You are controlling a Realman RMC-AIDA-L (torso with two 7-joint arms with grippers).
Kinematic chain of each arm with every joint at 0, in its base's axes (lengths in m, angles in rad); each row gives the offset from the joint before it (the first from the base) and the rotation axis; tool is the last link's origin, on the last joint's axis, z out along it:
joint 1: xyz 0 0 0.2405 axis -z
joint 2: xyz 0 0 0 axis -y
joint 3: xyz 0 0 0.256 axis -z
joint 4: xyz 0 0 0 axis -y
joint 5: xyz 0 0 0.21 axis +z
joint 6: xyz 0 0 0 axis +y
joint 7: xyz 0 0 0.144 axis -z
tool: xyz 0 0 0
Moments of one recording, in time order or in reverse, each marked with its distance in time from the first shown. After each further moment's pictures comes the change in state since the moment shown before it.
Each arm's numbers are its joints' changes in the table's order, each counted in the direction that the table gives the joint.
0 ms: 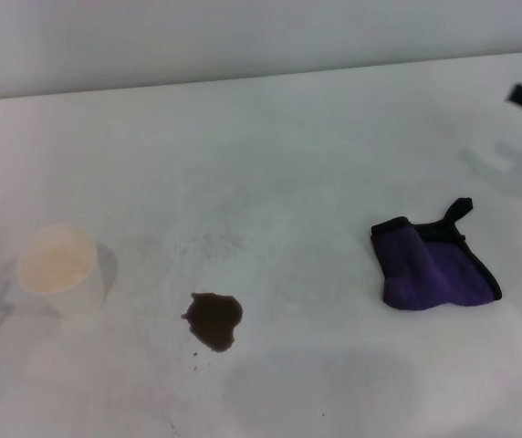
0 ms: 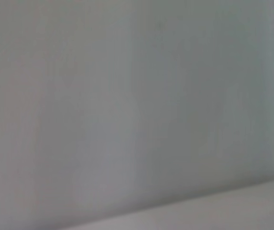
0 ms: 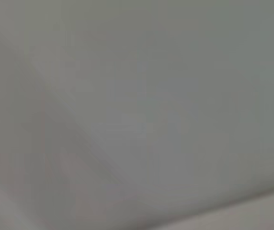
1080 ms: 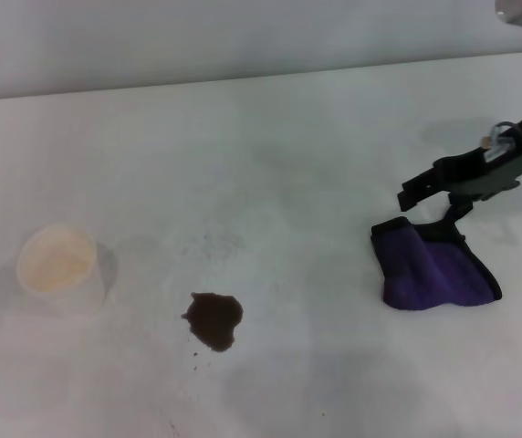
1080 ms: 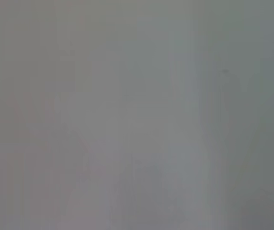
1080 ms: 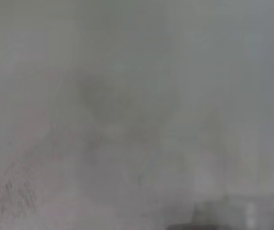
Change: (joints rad) left arm 0.001 -0.024 0.165 -0.151 0.008 0.026 -0.001; right arm -0.319 -0.013 0.515 0.482 -0.941 0.225 -1.188
